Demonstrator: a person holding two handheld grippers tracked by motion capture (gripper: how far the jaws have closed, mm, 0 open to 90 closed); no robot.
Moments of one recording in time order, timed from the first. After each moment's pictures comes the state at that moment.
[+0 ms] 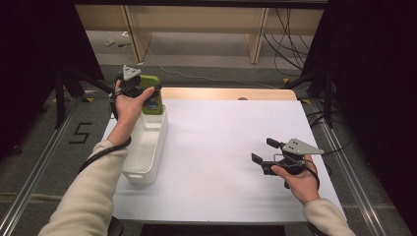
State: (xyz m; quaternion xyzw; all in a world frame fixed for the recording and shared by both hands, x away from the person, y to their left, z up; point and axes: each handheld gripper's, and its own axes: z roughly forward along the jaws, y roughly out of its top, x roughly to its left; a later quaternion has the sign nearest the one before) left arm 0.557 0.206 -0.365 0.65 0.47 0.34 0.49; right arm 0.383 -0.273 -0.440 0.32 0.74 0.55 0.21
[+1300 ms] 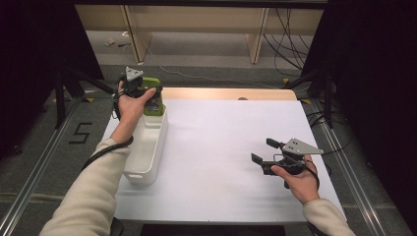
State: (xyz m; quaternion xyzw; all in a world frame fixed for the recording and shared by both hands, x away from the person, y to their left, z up) left arm 0.567 0.205 -0.376 0.66 0.48 0.33 0.47; right arm 0.383 -0.273 -0.441 0.32 0.74 0.55 0.21
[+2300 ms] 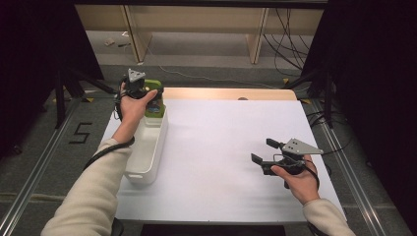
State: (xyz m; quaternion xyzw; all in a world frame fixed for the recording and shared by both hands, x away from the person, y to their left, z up) left arm 0.571 0.203 -0.386 0.67 0.49 0.32 0.46; right arm 0.383 -0.273 -0.441 0.32 0.75 0.55 0.21
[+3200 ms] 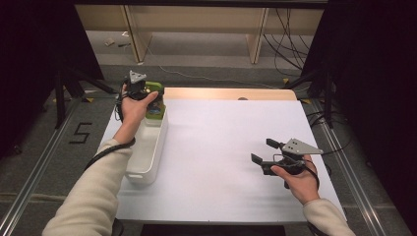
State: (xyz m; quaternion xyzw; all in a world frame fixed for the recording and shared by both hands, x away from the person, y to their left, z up) left arm 0.572 0.202 -0.392 0.67 0.49 0.32 0.45; right arm 0.383 -0.273 -0.442 0.32 0.75 0.55 0.21
